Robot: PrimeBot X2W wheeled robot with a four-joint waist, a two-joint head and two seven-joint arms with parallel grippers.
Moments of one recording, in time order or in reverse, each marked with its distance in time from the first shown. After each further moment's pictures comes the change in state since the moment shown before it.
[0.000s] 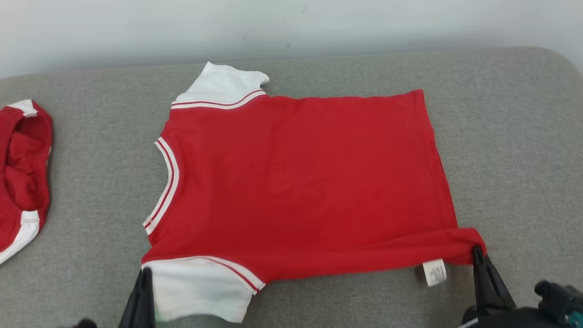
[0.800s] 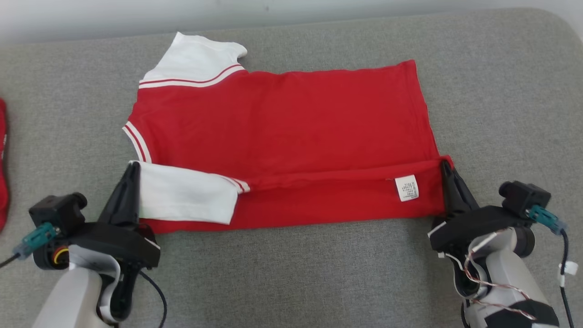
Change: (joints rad) left arm -0.539 0.093 -0.052 0.365 0.017 -0.089 0.104; right arm -0.505 -0.039 0.100 0.374 0.019 0.000 0.015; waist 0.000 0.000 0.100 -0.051
